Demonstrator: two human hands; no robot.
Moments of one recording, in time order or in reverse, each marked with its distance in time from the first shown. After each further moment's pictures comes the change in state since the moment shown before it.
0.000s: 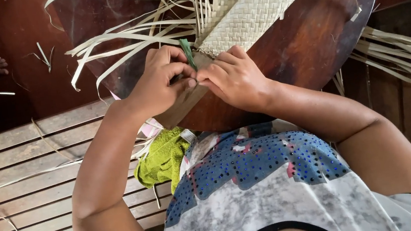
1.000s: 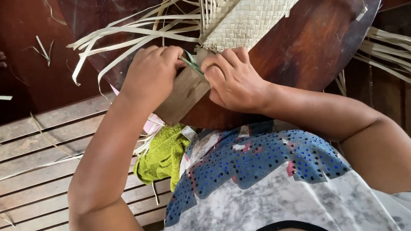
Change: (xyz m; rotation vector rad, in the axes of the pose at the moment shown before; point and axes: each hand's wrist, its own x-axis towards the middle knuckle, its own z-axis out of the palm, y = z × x) left_hand 0.002 -0.051 0.019 0.700 0.192 0.207; right_hand -0.023 0.001 0.020 -0.162 -0.105 -0.001
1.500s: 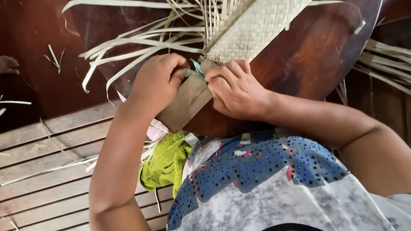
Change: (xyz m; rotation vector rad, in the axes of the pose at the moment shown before) left_hand 0.016 0.010 -0.041 -0.421 -0.214 -0.296; right_hand -0.009 0.004 0.007 0.107 0.046 -0.001
